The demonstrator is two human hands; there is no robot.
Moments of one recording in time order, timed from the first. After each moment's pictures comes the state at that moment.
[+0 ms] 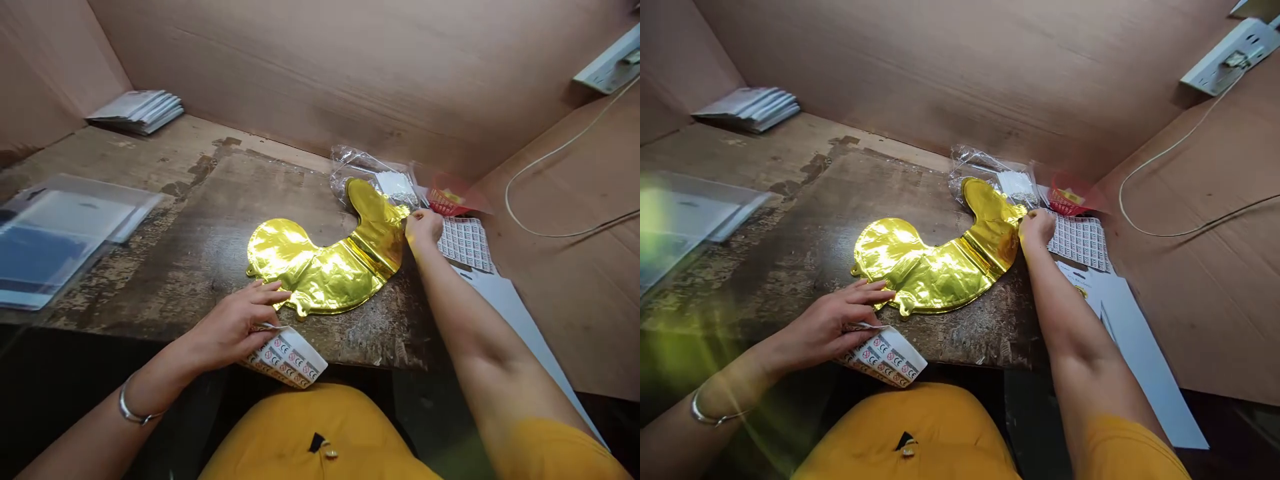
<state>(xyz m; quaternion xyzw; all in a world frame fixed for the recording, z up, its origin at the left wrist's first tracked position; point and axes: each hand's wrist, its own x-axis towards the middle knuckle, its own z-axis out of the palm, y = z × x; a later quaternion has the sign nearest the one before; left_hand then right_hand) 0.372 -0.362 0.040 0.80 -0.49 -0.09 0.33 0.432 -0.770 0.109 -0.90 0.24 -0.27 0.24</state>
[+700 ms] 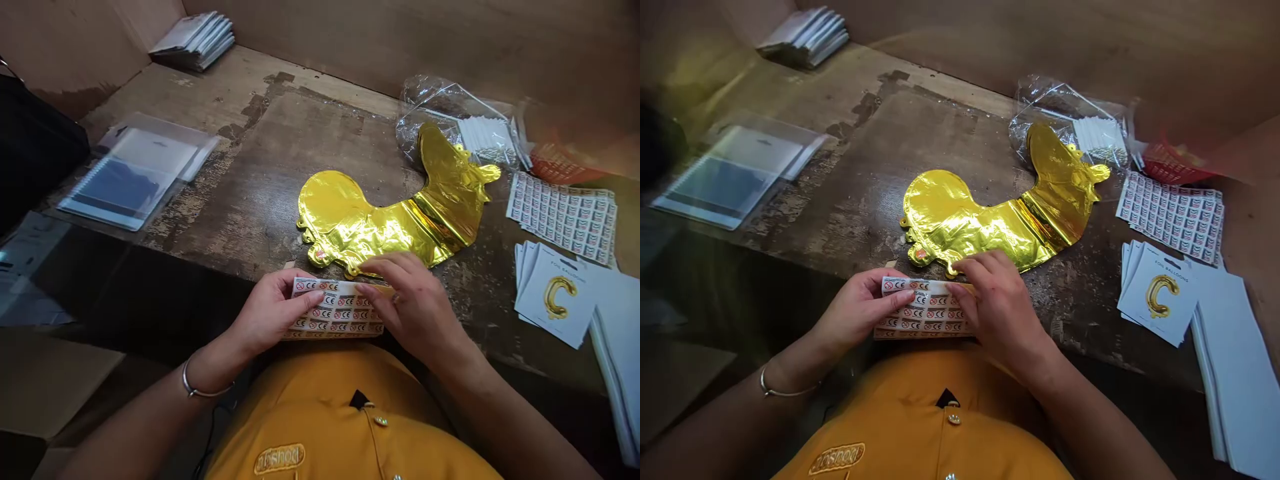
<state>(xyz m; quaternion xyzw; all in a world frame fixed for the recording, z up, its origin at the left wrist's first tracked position) 0.301 -0.367 0.057 0.62 0.04 -0.29 0.73 0.286 -0.579 0.105 -0.95 -0.14 -0.01 0.28</state>
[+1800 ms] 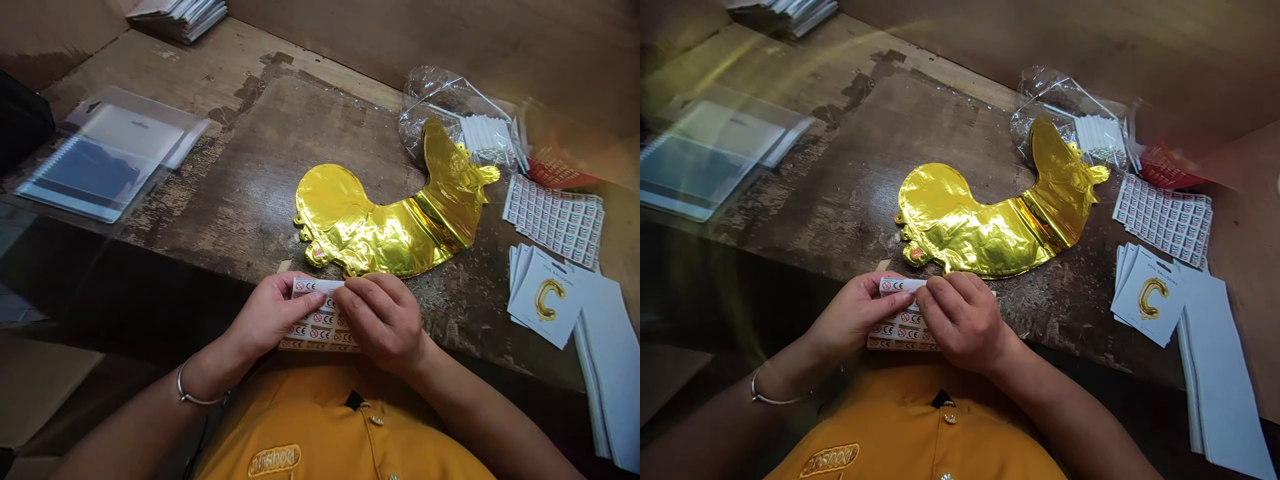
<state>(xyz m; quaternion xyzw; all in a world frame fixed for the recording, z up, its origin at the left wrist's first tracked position) 0.302 -0.373 0.050 0.55 0.07 -0.35 0.76 0.277 -0.558 0.081 -0.89 -0.37 -0.21 0.15</state>
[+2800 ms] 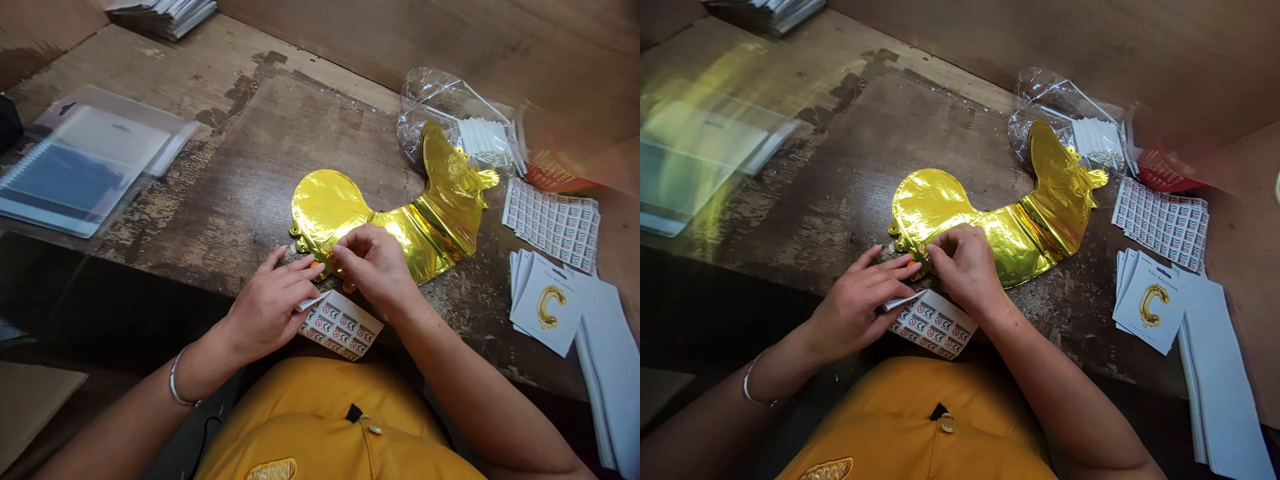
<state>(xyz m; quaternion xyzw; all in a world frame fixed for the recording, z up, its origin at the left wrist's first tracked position) 0.332 -0.354 0.030 0.84 -0.41 0.02 0.35 0.355 -0.554 0.064 -0.91 0.01 0.01 0.41</state>
